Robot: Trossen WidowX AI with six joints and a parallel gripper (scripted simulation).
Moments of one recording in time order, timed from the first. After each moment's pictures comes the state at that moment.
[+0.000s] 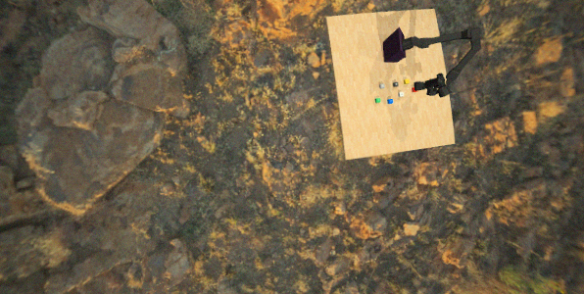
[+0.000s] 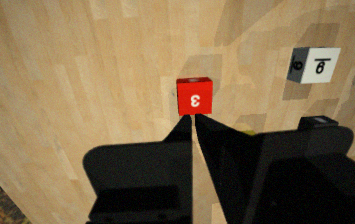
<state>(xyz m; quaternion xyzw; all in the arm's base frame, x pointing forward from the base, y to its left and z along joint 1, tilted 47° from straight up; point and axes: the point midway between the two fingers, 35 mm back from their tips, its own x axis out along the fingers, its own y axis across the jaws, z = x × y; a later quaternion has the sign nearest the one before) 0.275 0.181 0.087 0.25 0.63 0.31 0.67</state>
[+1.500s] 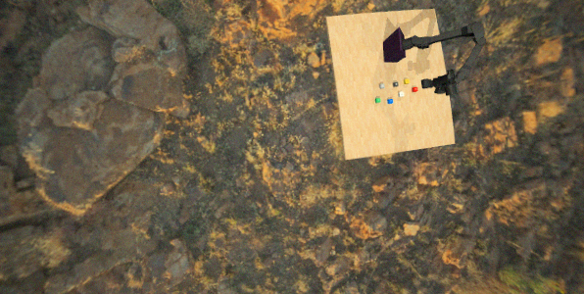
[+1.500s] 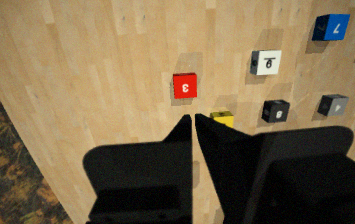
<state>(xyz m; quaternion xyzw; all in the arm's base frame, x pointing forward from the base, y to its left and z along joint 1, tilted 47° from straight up) 0.276 0.128 0.132 0.25 0.63 0.30 0.67</state>
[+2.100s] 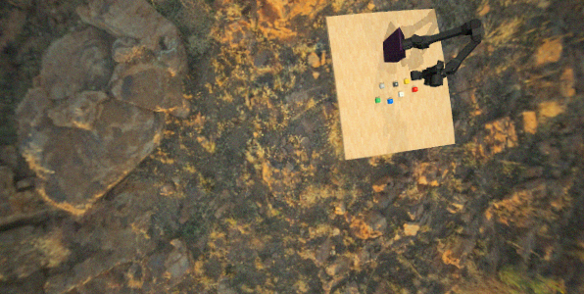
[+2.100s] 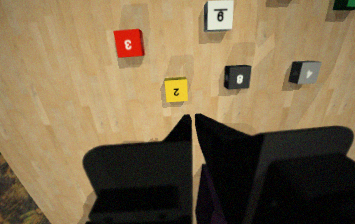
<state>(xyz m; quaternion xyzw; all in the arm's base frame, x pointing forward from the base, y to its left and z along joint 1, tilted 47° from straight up) 0.222 0.073 0.078 0.25 0.63 0.30 0.67</state>
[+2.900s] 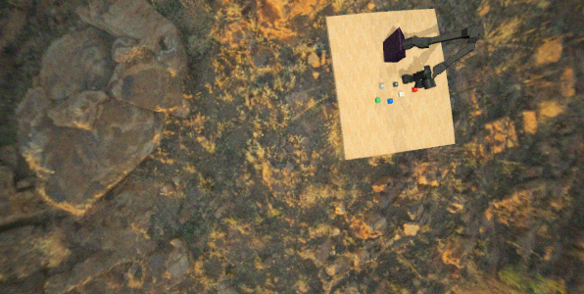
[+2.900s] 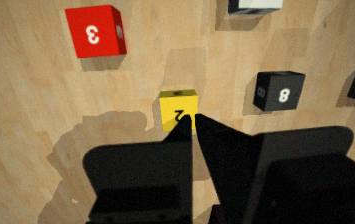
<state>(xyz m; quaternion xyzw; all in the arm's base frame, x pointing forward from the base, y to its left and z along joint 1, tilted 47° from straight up) 0.221 0.137 0.016 0.25 0.62 0.31 0.67</state>
